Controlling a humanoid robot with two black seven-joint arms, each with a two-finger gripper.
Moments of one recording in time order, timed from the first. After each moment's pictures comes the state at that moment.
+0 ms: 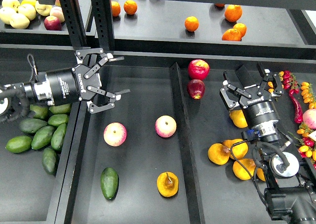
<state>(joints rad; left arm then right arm) -0.93 0.61 -0.32 -1.28 -0.24 -0.49 0.49 0.28 0.02 1.55 1.02 0.01 0.49 -0.15</state>
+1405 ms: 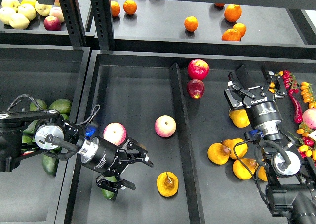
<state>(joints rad) -0.93 0.37 0.07 -1.16 -0.03 -0.49 0.49 0.26 0.01 1.55 0.99 0.01 0.49 -0.15</state>
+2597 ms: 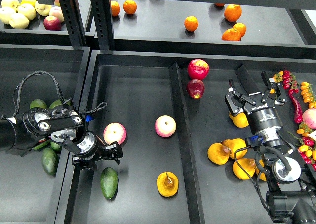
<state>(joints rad) -0.99 0.16 0.24 -0.74 0.41 -0.49 0.49 0.21 0.01 1.56 1.00 0.02 0.50 -0.15</state>
